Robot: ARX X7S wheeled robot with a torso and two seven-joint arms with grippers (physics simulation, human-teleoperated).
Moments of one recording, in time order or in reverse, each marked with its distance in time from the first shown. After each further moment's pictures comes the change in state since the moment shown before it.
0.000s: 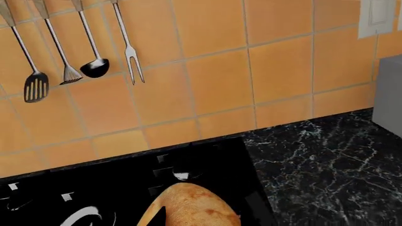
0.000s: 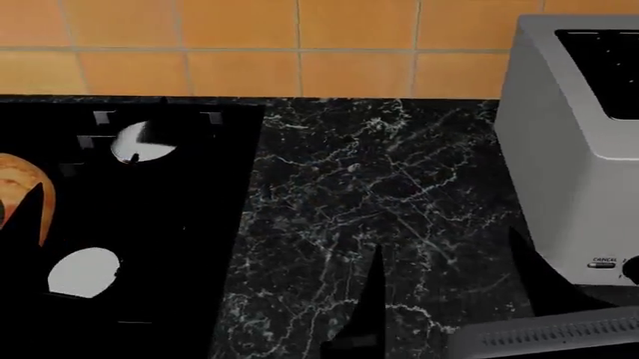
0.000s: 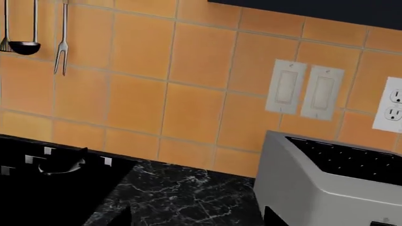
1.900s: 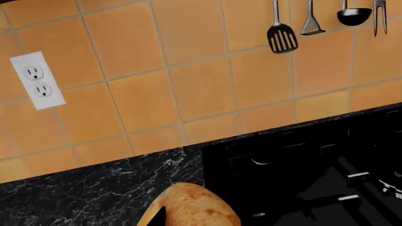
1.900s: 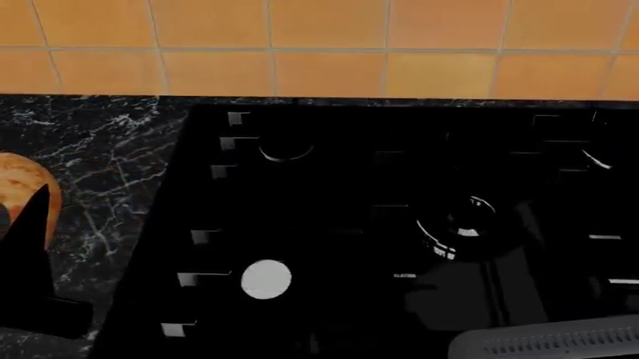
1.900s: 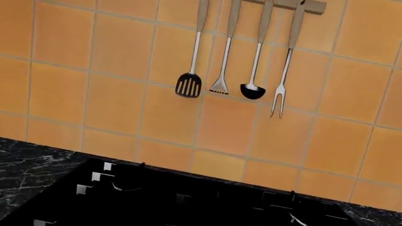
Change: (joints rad) left arm -0.010 0.003 0.032 0.017 0.030 0.017 0.004; right arm 0.060 0.053 -0.120 -0.002 -0.040 -0.059 0.056
